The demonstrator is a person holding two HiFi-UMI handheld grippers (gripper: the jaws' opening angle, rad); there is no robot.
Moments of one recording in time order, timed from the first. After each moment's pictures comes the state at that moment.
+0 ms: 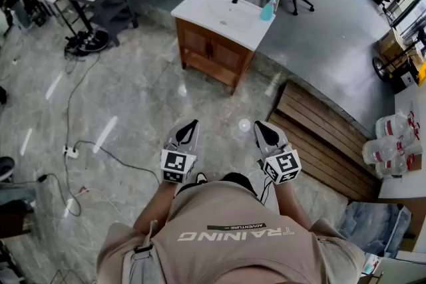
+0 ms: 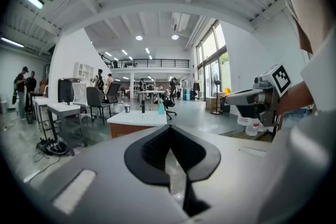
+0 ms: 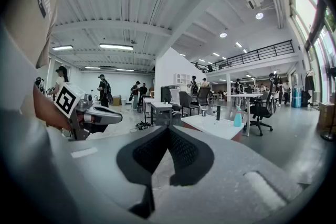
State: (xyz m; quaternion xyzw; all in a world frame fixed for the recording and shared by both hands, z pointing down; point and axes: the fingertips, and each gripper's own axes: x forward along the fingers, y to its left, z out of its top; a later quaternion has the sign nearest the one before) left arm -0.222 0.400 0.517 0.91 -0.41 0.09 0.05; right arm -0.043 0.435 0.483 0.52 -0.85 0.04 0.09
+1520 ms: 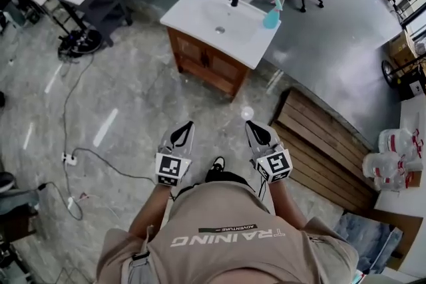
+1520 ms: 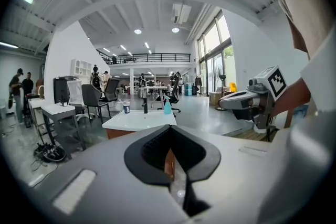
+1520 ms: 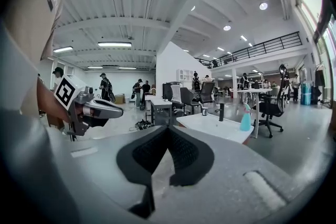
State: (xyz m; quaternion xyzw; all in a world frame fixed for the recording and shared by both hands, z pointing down) left arm -0.172 0.237 0.524 0.90 -0.41 0.12 0.05; right arm -0.005 0.256 0.510 0.49 -0.86 0.05 0.11
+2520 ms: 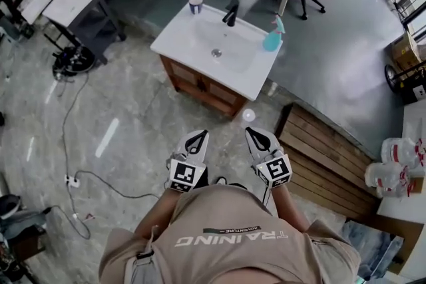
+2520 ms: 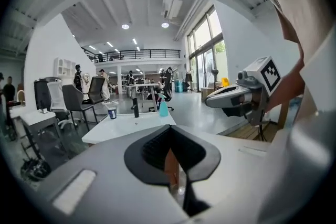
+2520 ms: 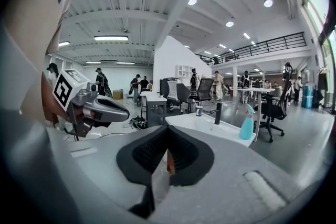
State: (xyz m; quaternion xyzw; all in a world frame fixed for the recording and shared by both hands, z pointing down) left arm -0.102 0.103 0.535 0.92 -0.35 0.14 0.03; right arm 0.018 0.116 0.519 0.48 -0.86 0.06 0.13
